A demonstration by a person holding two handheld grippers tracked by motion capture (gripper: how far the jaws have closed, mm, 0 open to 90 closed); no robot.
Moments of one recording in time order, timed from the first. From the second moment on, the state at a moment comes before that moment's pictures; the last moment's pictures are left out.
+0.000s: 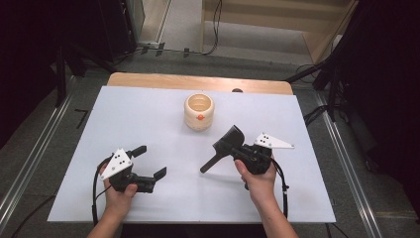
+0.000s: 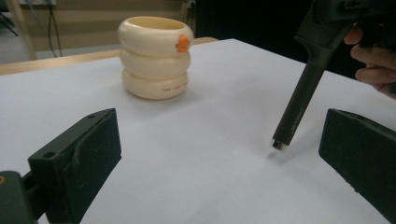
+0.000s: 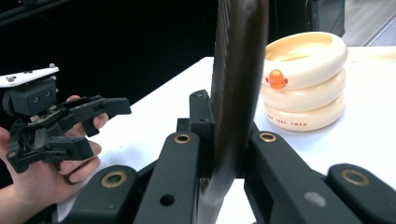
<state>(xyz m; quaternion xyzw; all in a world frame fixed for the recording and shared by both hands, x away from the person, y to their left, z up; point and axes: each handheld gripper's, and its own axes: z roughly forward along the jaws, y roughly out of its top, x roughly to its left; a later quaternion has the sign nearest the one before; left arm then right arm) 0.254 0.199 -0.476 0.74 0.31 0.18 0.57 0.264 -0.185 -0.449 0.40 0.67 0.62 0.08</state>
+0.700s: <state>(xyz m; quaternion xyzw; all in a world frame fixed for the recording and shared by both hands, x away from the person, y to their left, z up) 0.247 0.249 -0.477 0.73 0.34 0.20 0.56 0.276 -0.180 -0.440 0.39 0.68 0.61 0.10</state>
